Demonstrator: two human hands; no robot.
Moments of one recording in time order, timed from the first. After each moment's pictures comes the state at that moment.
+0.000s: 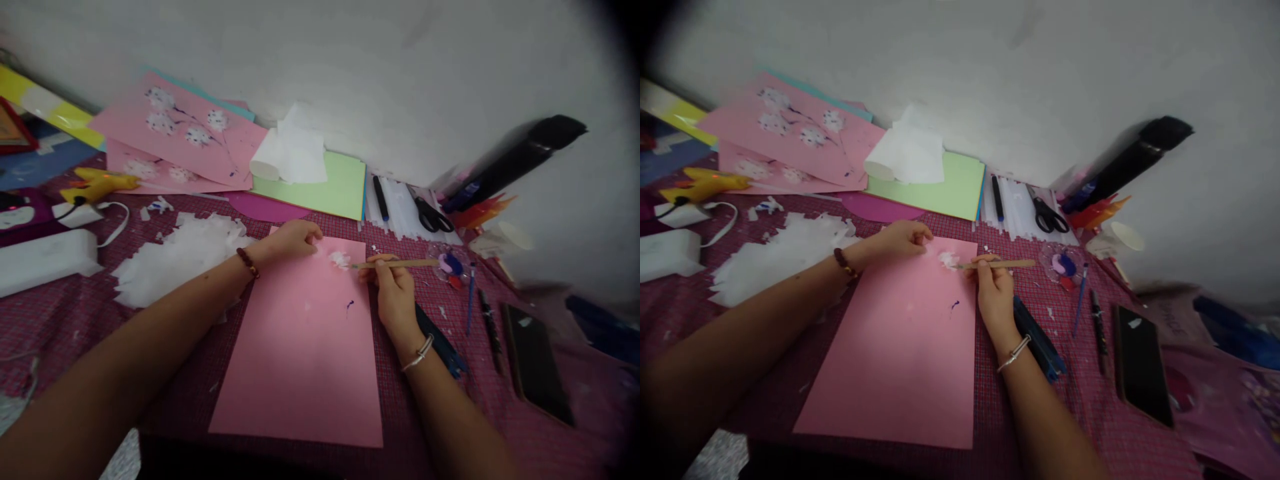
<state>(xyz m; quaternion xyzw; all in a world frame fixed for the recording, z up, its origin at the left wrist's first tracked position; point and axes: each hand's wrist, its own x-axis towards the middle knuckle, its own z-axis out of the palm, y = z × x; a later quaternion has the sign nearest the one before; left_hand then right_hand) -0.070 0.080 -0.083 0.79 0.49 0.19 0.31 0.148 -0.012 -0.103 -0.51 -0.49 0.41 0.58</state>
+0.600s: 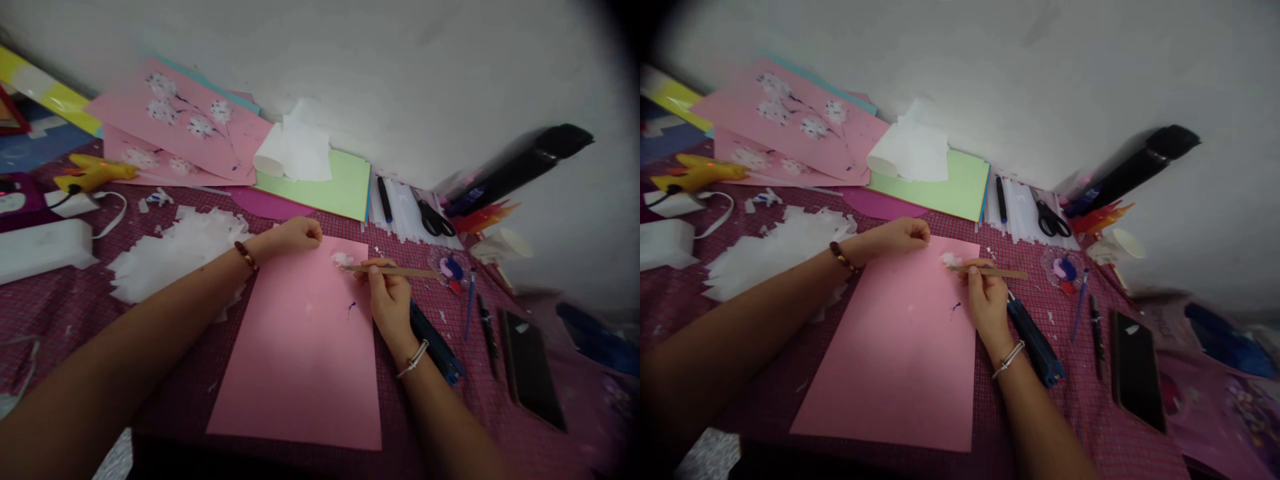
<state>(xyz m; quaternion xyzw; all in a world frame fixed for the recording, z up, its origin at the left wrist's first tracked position) -0.076 0.080 -0.078 0.76 0.44 0.22 0.43 0.132 -0.022 -0.092 -0.51 -0.59 0.32 0.54</state>
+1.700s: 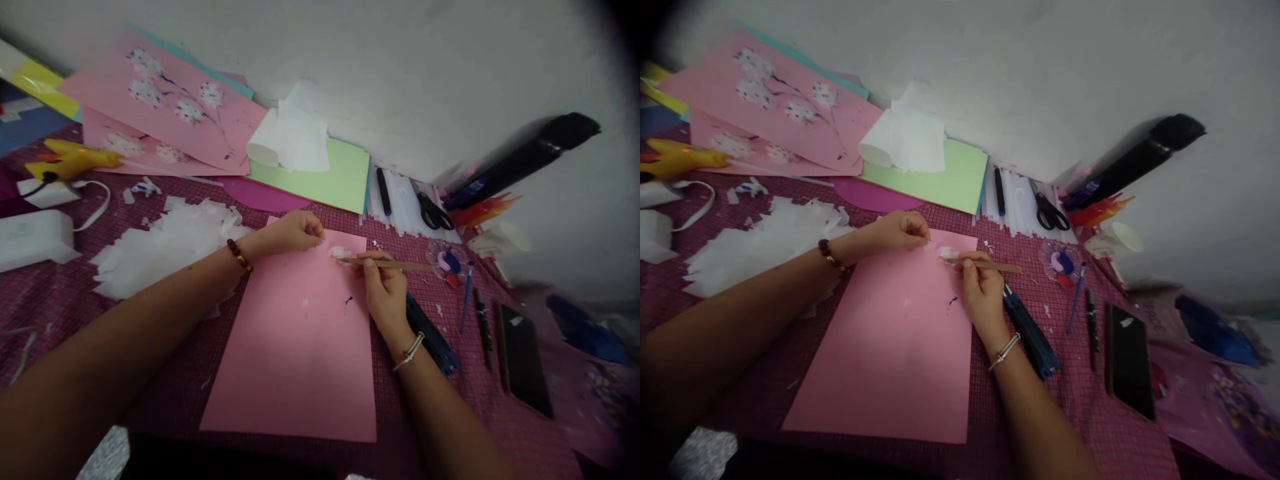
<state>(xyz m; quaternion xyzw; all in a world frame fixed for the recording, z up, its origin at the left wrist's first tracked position) -0.070 0.072 -0.072 0.76 0.41 0.24 0.44 0.135 -0.018 -0.097 -0.52 -0.60 0.30 0.52</state>
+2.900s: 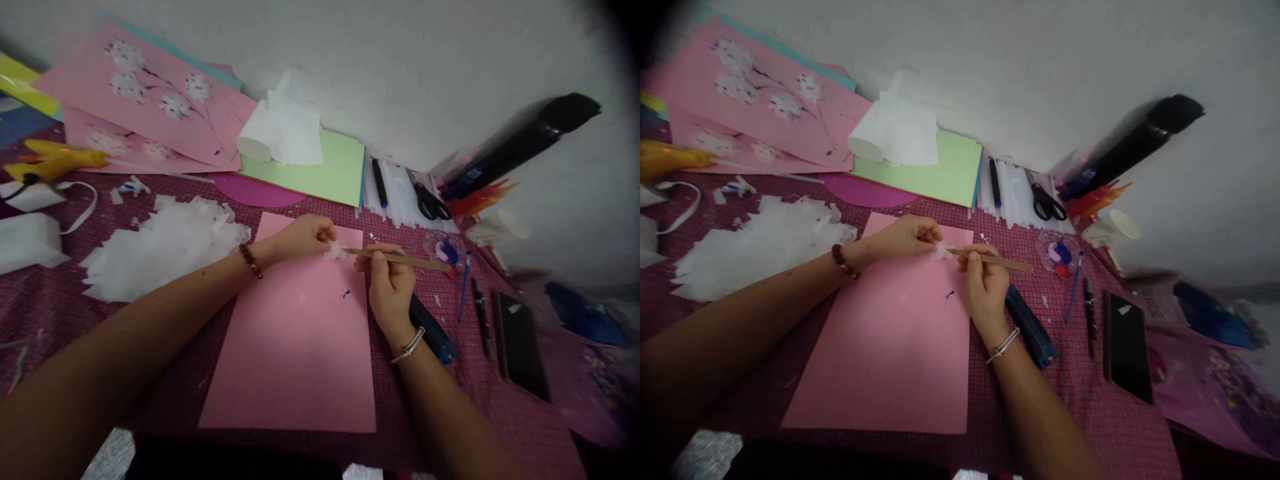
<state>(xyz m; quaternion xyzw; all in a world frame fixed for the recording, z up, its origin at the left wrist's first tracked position) -0.040 0.062 -0.081 0.75 0.40 0.25 0.47 0.137 -0.024 -0.095 -0.54 -0.58 0.27 0.55</state>
